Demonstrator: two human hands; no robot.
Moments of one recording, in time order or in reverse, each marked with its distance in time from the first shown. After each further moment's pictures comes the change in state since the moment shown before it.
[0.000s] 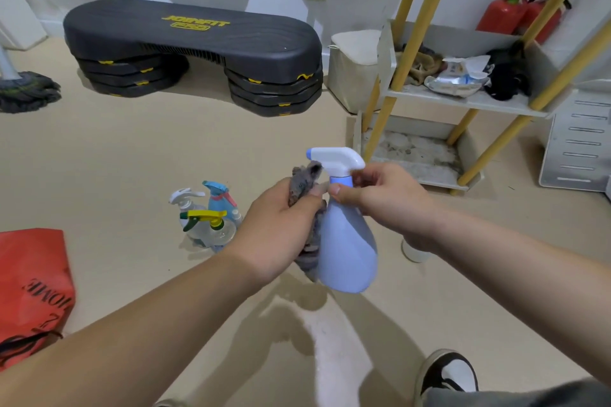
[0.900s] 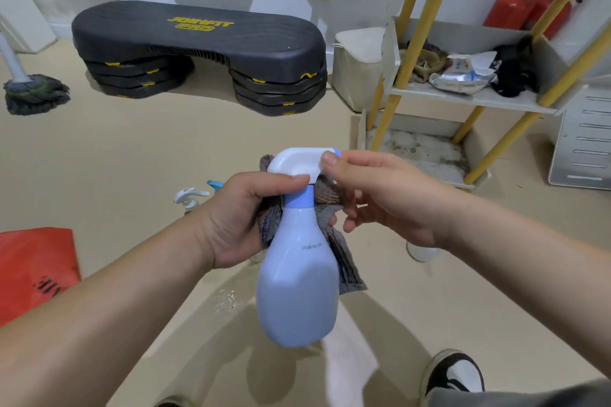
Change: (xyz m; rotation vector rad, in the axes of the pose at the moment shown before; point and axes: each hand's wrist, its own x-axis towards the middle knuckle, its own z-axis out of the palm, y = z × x) left_hand 0.014 0.012 -0.043 -0.522 -0.466 -0.129; right_hand -0.016 -0.029 -0.002 0.293 -0.284 -0.044
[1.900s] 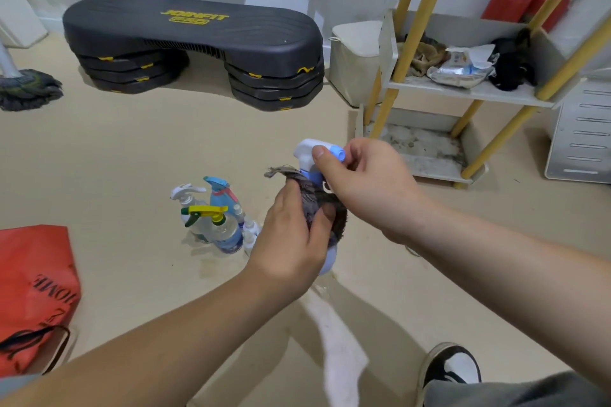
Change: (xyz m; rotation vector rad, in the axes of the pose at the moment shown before) left_hand 0.019 -0.076 0.026 0.889 0.516 0.327; right_hand 0.017 0.014 0.018 -0.431 0.516 -0.149
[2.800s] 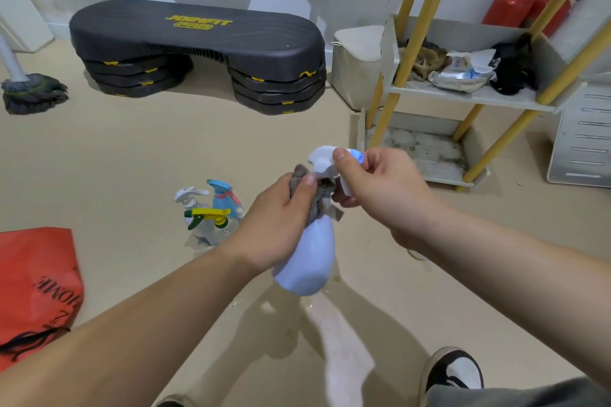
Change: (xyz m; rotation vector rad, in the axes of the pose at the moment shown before) left_hand 0.025 0.009 -0.031 -0.100 -0.107 -0.130; right_hand 0.001 0.009 -0.005 0.225 -0.022 0.098
